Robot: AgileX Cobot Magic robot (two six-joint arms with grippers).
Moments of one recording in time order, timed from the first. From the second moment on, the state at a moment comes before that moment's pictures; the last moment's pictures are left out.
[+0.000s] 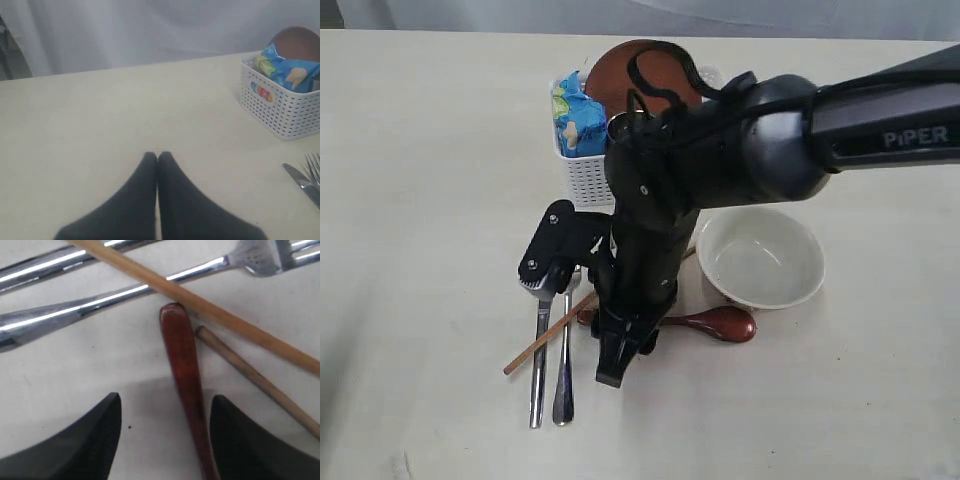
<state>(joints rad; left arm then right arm) -0.15 0.00 0.00 0.04 0.33 0.01 0.93 1.92 -1.10 0.10 0.73 -0.49</state>
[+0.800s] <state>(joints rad) -0.15 0.00 0.00 0.04 0.33 0.01 0.94 1.97 -1.12 0.01 0.66 -0.51</state>
